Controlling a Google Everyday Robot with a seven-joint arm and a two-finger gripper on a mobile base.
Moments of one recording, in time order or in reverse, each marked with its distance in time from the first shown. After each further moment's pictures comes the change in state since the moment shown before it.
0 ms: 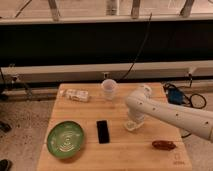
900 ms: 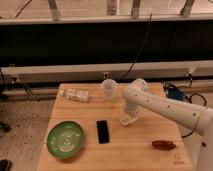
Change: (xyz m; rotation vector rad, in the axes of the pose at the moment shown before) arm 0.017 -0.050 0.010 0.023 -0.056 0.003
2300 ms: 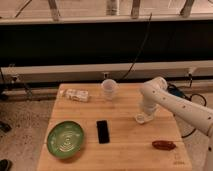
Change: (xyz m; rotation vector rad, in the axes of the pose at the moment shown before) arm 0.062 0.080 0.003 -0.045 -0.013 0.129
